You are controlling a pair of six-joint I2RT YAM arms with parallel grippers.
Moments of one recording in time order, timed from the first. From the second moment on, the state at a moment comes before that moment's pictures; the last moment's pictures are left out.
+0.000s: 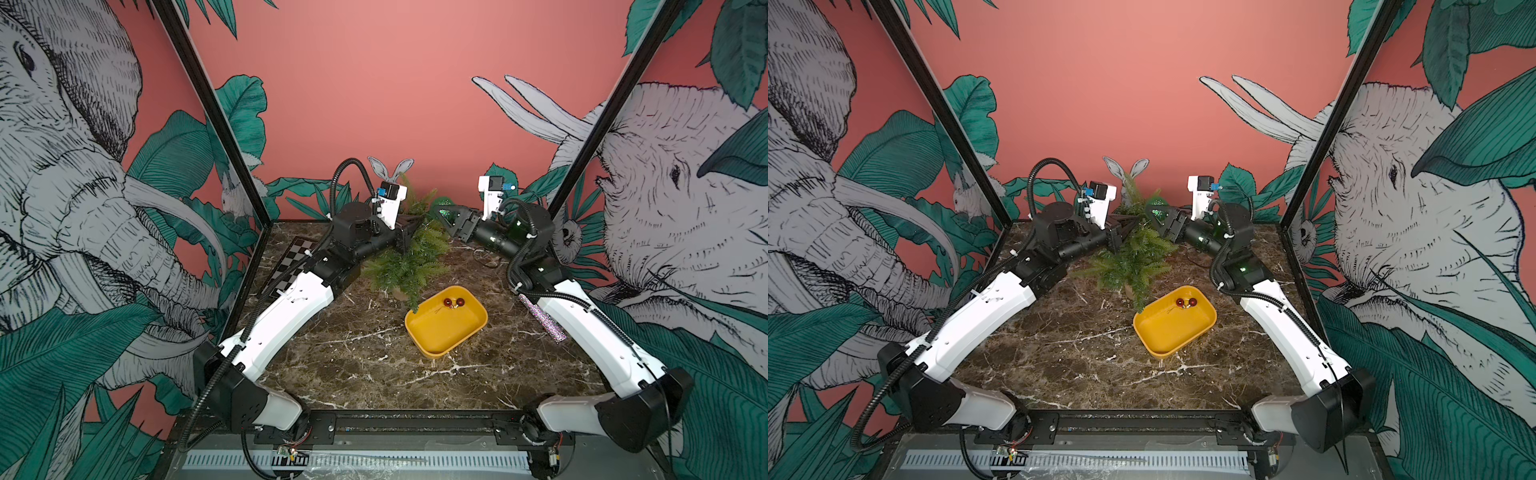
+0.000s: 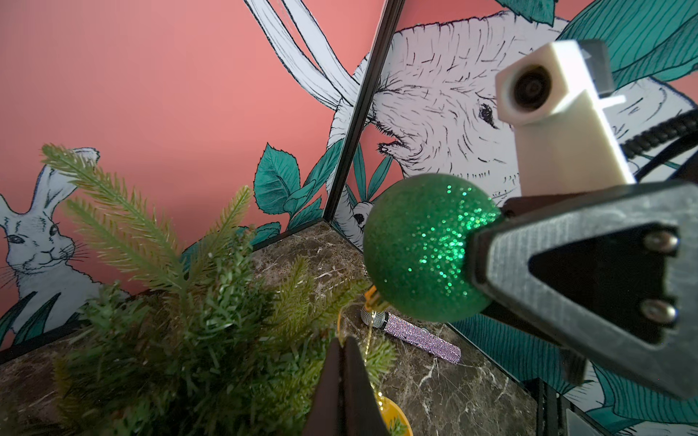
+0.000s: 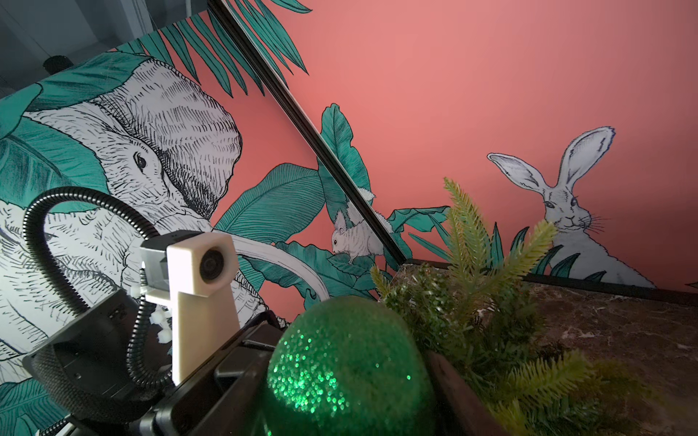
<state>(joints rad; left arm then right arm) -0.66 1.43 1.44 -0.09 0.32 -0.27 0.45 1.33 1.34 0.07 -0.46 0.65</state>
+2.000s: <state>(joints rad) -0.65 1.43 1.42 -0.11 0.27 -0.32 0.42 1.31 1.19 0.13 -0.41 0.68</state>
